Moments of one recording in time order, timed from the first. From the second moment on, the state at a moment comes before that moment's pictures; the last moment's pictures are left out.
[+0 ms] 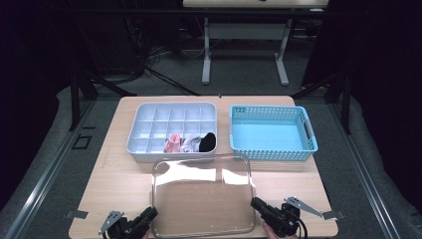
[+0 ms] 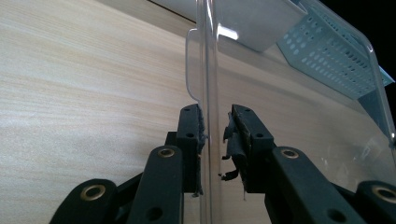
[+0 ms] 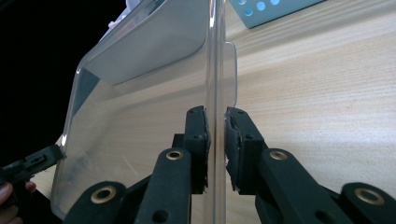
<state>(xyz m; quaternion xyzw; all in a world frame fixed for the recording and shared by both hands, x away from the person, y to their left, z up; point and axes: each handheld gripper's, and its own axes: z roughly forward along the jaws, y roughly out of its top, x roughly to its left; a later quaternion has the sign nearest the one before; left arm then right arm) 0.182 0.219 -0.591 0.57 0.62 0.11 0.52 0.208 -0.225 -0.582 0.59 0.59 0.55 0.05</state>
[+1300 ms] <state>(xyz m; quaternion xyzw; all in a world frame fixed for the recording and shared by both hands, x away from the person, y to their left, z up) 0.215 0.232 -0.559 0.57 0.61 0.13 0.54 0.250 -0.213 -0.555 0.58 0.58 0.57 0.05</state>
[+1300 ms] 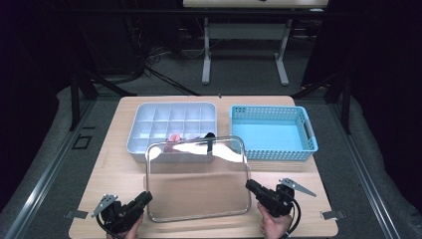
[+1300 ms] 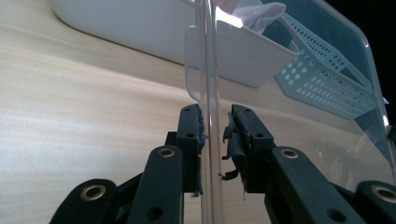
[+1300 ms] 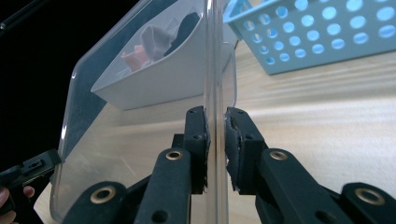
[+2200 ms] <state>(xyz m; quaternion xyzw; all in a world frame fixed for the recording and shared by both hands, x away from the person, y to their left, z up) 0.270 0.257 -0.526 0.61 0.59 0.13 0.51 0.300 -0.193 -0.538 0.57 0.59 0.57 0.05</state>
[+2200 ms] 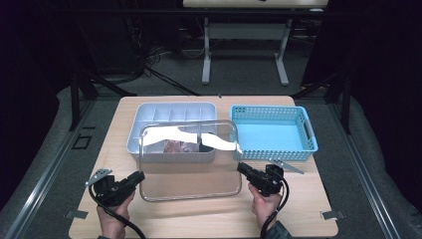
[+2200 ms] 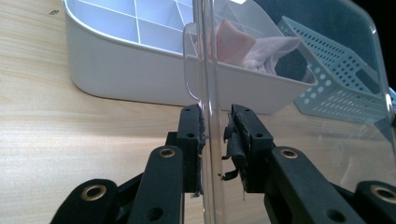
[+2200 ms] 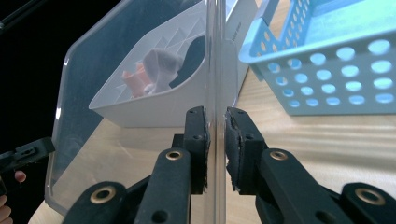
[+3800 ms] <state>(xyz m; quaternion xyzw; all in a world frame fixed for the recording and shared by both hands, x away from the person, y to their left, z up) 0.382 0.303 -0.493 0.63 0.60 0.12 0.48 0.414 -0.144 -0.508 0.58 0.61 0.53 0.03</state>
